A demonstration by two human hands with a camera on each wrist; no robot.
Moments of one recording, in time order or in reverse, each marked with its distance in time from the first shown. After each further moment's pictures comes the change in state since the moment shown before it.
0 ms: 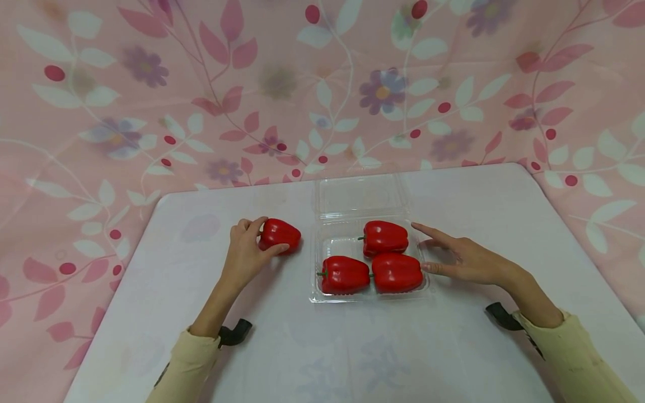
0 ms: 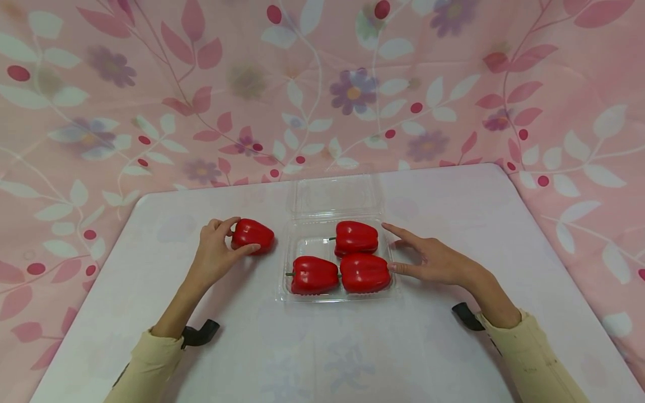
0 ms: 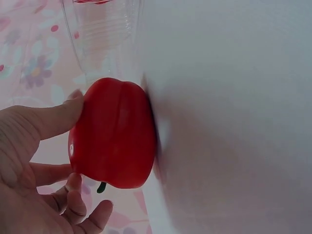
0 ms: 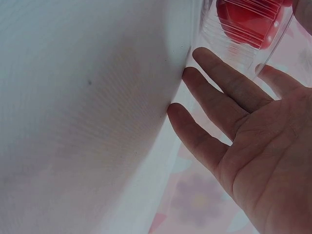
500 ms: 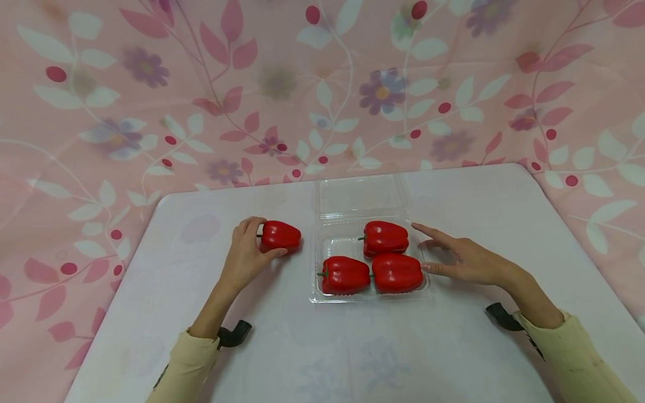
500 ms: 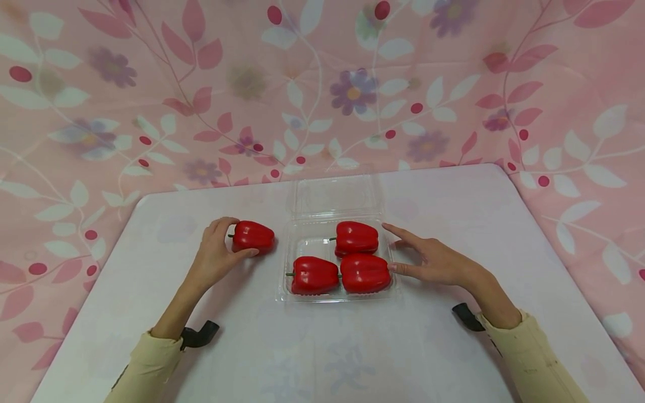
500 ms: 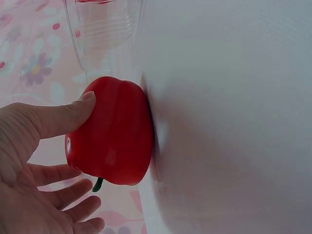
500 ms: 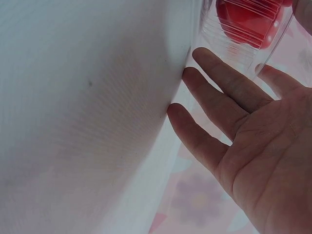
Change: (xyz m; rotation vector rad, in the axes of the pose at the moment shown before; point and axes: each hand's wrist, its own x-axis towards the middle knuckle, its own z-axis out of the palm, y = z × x) left_hand -0.004 -0.003 -0.003 -0.038 -0.039 0.032; right_hand -0.001 -0.001 0.000 0.009 0.005 -0.010
